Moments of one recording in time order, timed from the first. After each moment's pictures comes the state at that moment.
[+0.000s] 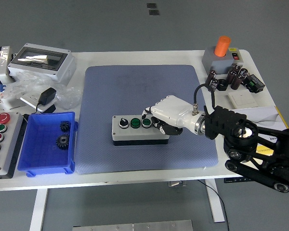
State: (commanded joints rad) left arm 0.01 0.14 -2.06 -0.18 2.02 -0.10 -0.05; right arm 0.74 -0.52 0.46 1.61 -1.93 0.03 -0.15
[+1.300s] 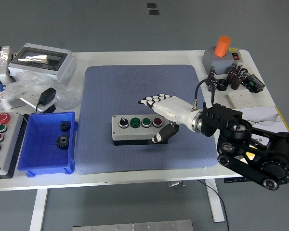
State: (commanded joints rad) left arm 0.01 0.13 -2.08 -0.18 2.04 -0.11 -0.04; right arm 0.70 -0.40 0.48 1.45 -1.89 0.13 -0.25
